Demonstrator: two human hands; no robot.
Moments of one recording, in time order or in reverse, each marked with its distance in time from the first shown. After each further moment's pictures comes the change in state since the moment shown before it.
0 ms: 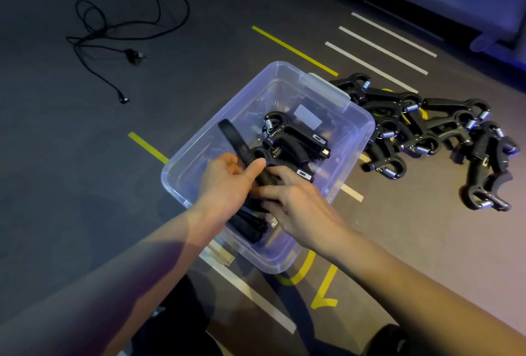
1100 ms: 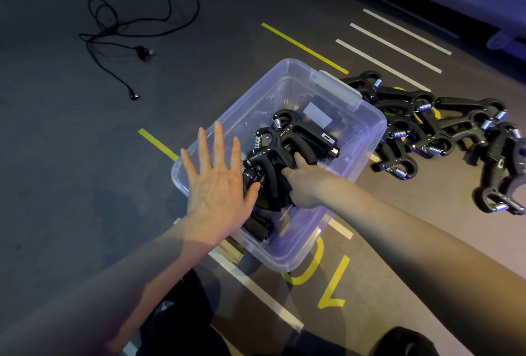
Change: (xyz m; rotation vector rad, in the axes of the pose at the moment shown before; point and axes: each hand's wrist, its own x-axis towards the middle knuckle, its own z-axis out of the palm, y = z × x) left_hand -0.007 -0.016 -0.018 1.329 0.160 0.430; right_hand 0.062 0.036 0.003 -0.474 -0.590 0.438
